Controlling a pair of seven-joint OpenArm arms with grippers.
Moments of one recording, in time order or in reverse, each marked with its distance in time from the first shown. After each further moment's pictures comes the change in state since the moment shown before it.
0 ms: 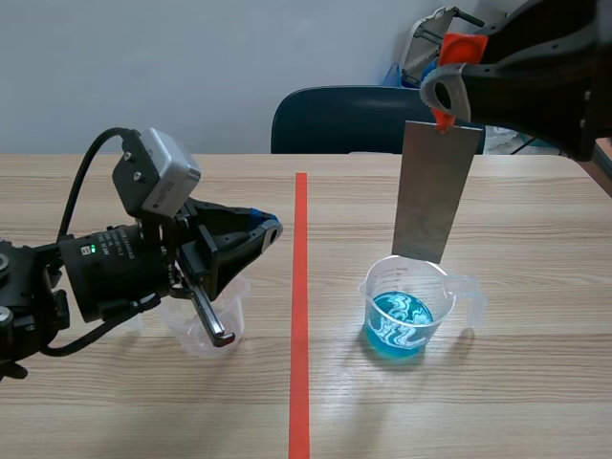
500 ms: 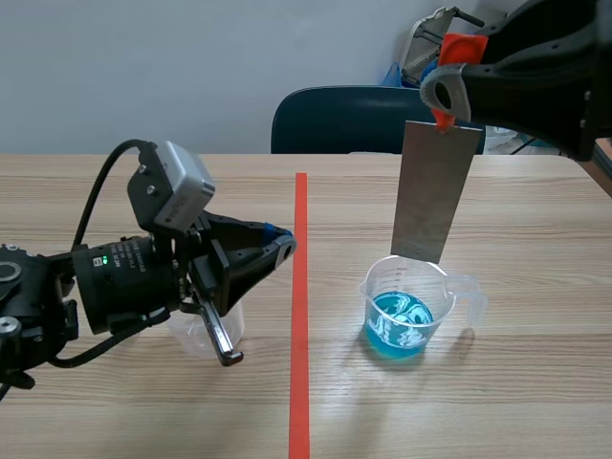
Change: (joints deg) left arm 0.0 0.0 3.0 0.0 -0.2 -1.7 -0.1; right arm 0.0 0.0 0.0 0.0 0.0 0.0 0.0
